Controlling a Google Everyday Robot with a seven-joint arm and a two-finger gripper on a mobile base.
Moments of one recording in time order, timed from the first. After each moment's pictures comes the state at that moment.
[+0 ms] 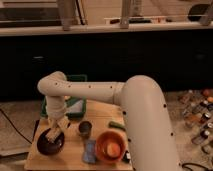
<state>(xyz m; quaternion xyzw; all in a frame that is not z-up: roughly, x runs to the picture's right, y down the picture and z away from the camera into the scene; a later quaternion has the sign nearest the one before) -0.244 0.203 0.729 -0.39 -0.32 -0.48 0.72</state>
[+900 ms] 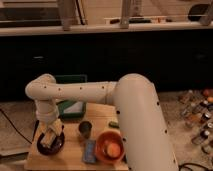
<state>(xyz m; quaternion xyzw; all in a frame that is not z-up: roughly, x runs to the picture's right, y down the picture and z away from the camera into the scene) -0.273 0.213 0.704 -0.36 -0.34 -0.55 0.67</state>
